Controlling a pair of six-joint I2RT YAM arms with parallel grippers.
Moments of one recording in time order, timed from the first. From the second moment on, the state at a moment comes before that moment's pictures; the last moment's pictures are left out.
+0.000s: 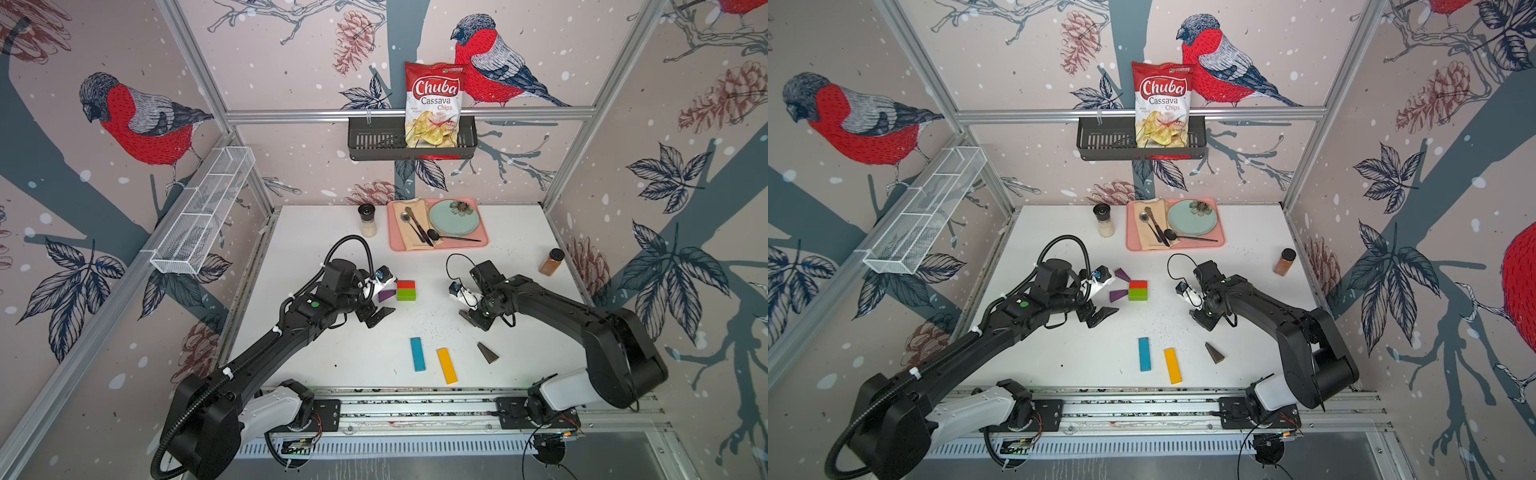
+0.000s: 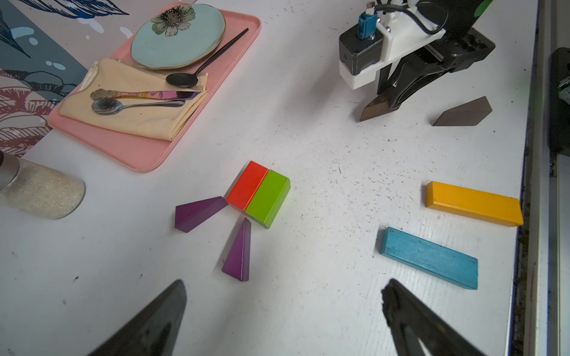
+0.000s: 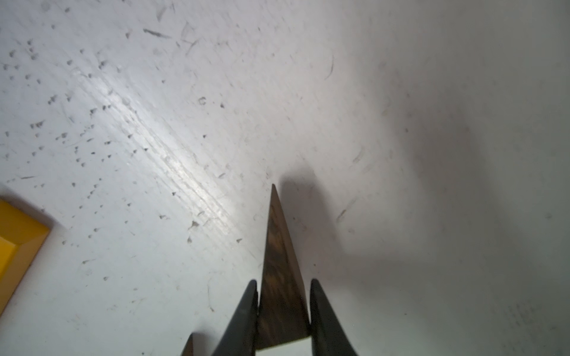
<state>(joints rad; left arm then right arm) -0.51 1.12 0.74 -0.32 0.40 0.45 0.49 1.47 0.83 -0.69 -0.08 -0.54</state>
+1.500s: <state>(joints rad) -0.43 0.84 0.64 -0.41 0.18 0.15 0.54 2.18 1.72 -0.81 -0.31 -1.61</state>
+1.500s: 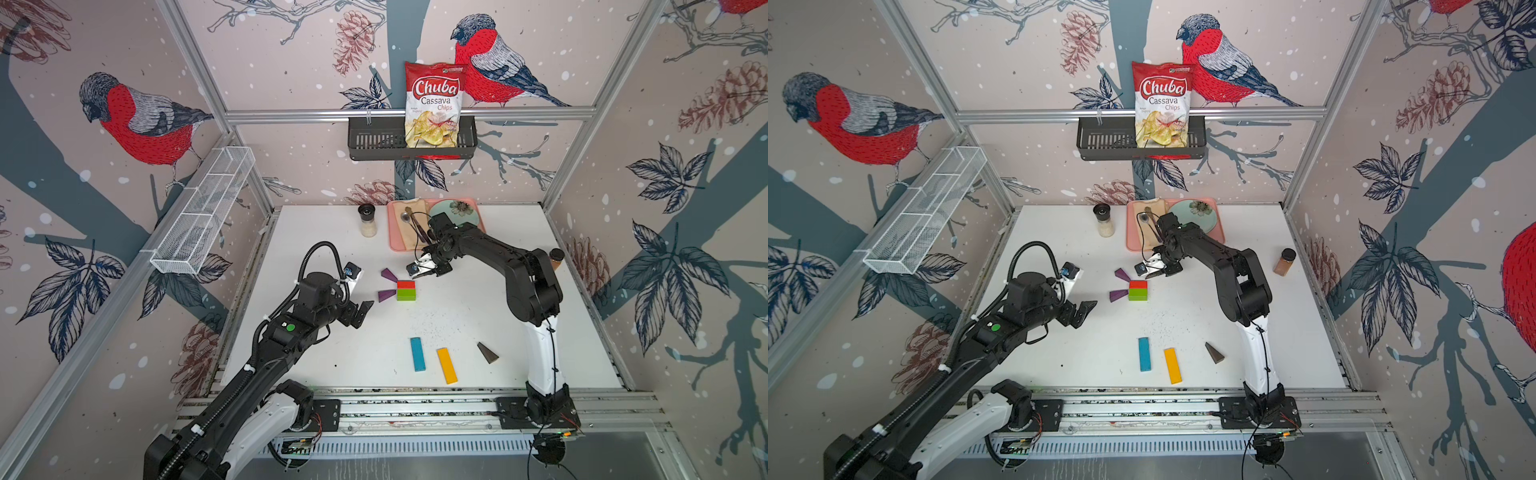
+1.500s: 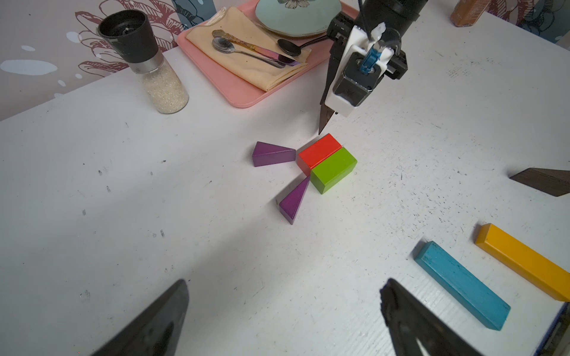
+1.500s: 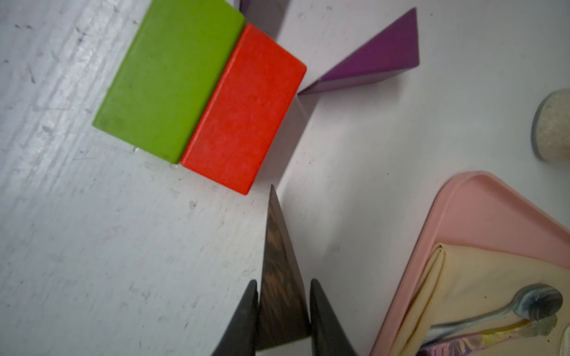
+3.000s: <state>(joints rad) -0.43 0.81 0.63 -0.41 0.21 0.11 0.53 2.19 1.71 -0.79 -0.28 -1.59</state>
